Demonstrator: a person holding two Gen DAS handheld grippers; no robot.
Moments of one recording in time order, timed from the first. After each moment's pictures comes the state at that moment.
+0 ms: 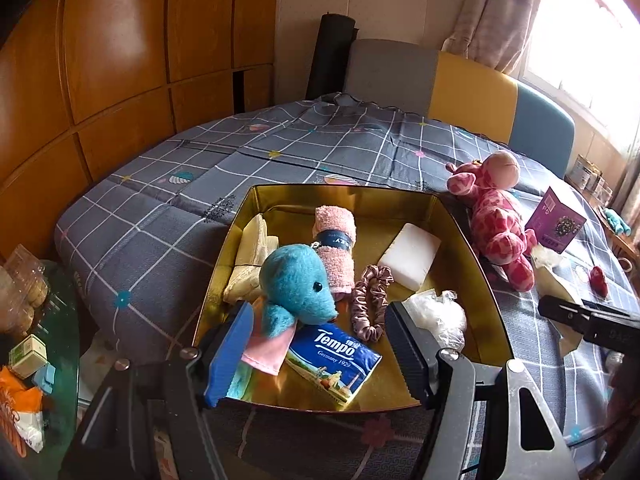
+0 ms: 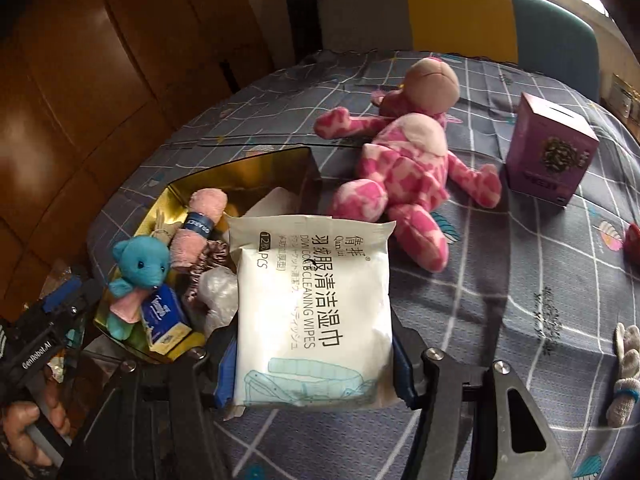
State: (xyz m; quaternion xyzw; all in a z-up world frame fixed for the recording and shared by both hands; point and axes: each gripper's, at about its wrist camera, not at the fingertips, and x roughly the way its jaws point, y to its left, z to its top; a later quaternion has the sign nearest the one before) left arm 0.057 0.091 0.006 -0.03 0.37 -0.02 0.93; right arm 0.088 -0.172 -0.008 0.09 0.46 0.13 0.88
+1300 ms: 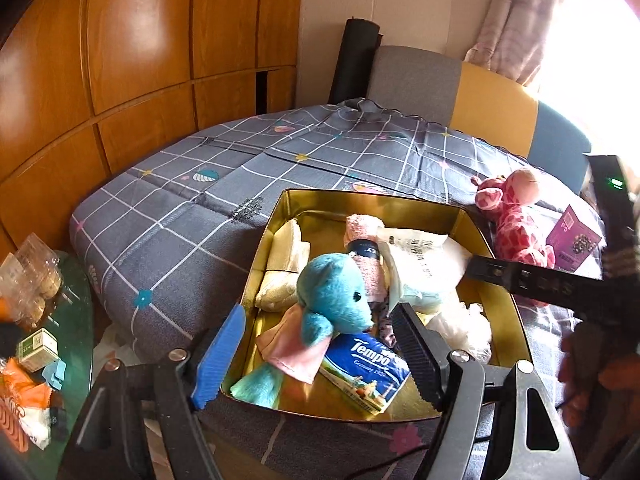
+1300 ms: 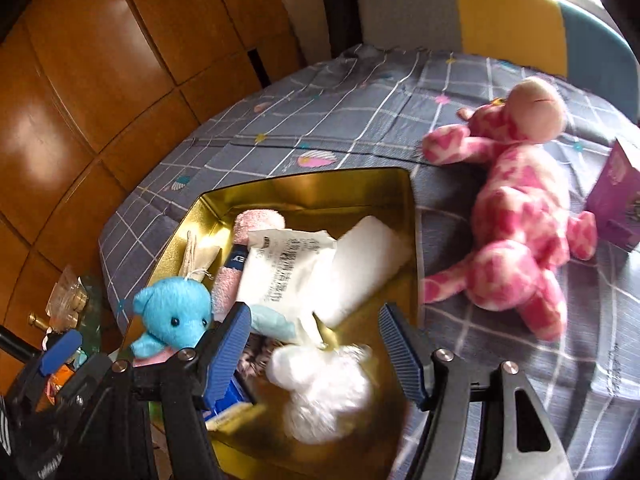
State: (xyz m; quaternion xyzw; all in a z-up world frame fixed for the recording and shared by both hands) left arm 0.063 0.121 0.001 -0.05 0.37 0.02 0.93; right arm 0.144 -0.094 -0.016 0.08 0.45 0.15 0.88
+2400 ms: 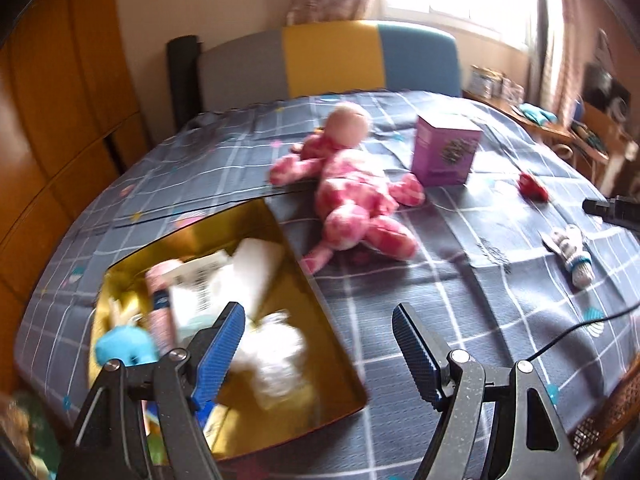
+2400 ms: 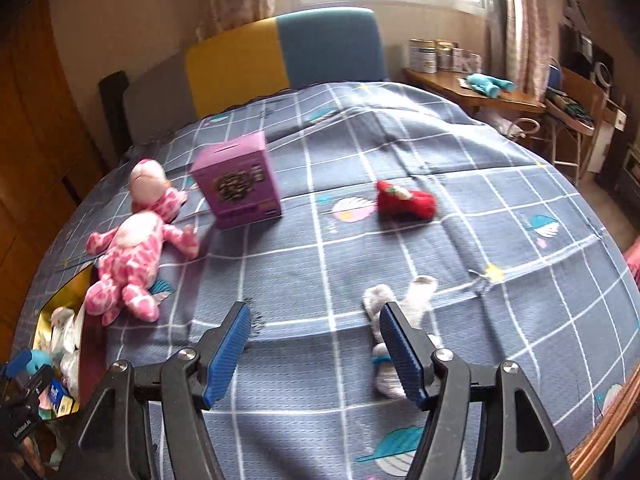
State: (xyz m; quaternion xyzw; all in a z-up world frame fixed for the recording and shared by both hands) left arm 0.066 -0.062 0.017 0.12 0.37 -0.18 0.91; right arm -0.020 -0.417 0.015 0.18 0.38 -0.19 0.88
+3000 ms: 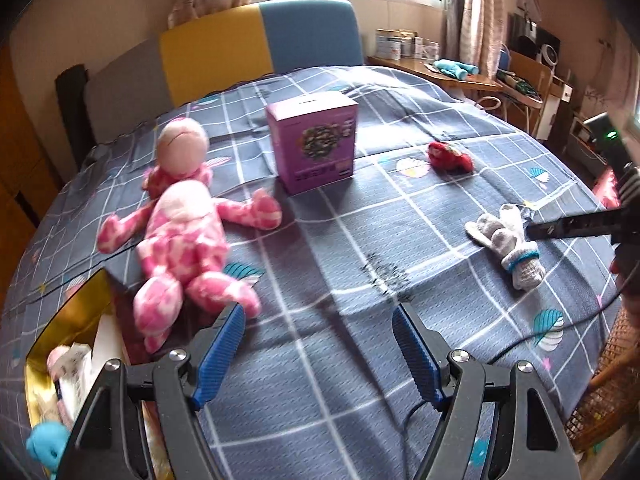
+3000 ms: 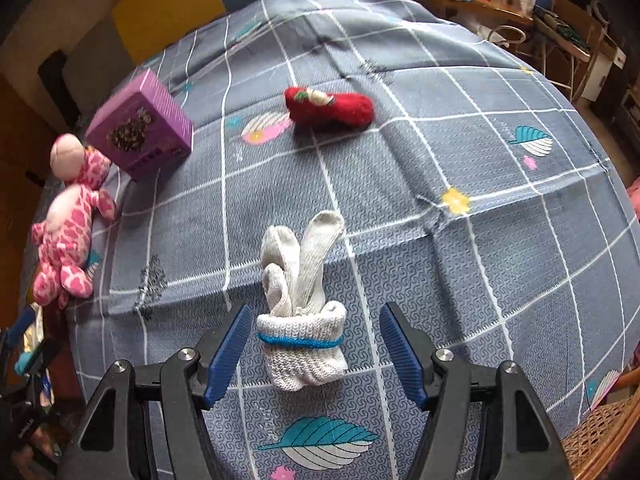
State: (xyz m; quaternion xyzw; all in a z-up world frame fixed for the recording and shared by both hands) left arm 0.080 -0.220 0.001 0.18 0.39 -0.31 0.85; right arm -0.008 -0.496 -0.056 0.24 0.53 -0.18 0.79
